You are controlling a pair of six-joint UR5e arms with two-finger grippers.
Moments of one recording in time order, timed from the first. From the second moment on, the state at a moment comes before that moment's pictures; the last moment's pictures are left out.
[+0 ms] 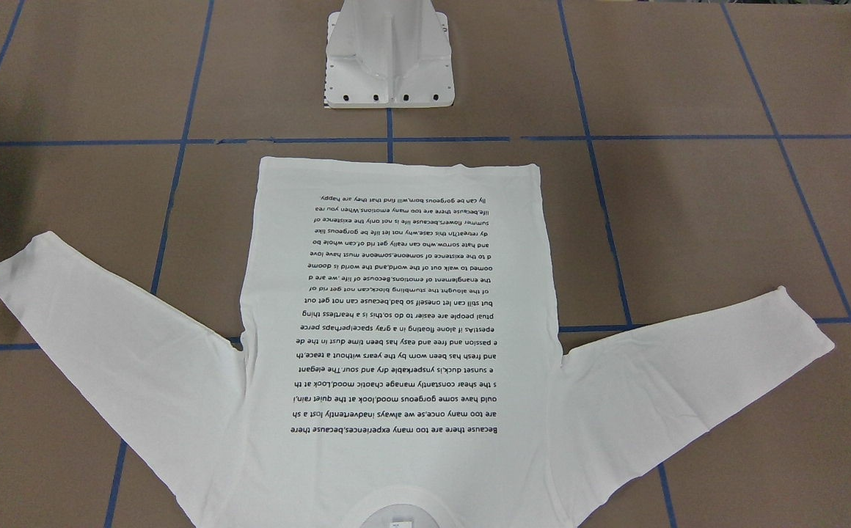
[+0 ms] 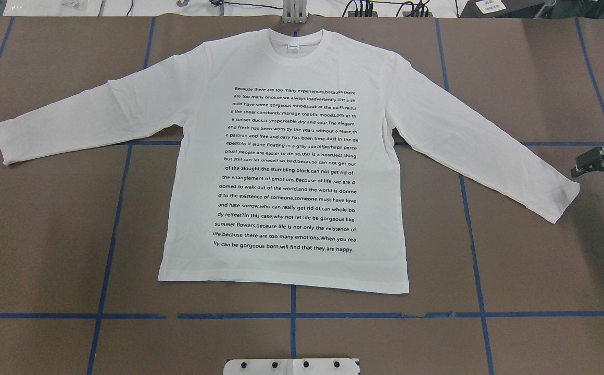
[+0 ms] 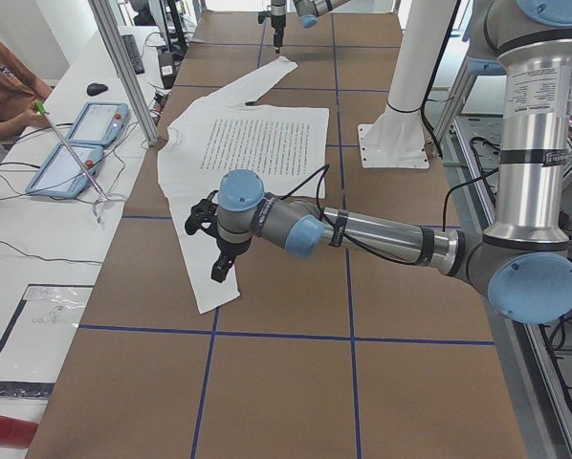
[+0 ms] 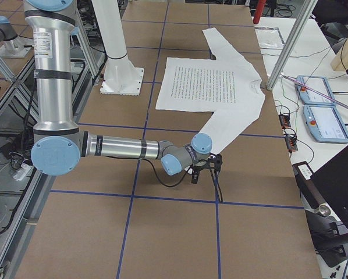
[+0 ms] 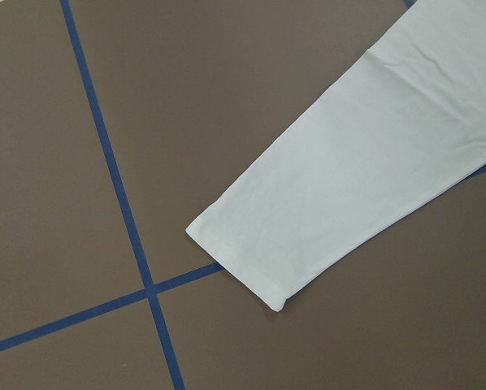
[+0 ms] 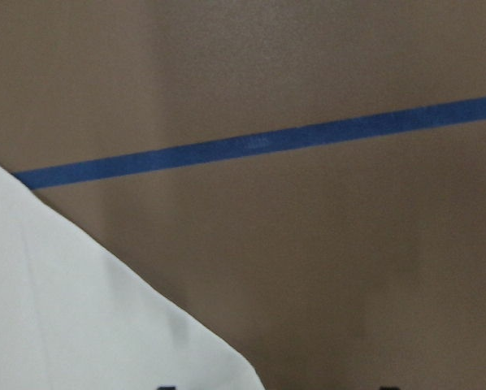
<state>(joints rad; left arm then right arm) -1.47 -1.55 -1.77 -1.85 -2.38 -0.04 1.16 -1.57 1.42 -0.97 2.34 0.78</state>
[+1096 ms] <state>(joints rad) -1.47 -1.55 -1.78 -1.85 -2.38 -0.04 1.11 -1.58 1.42 -0.96 2.34 0.86</state>
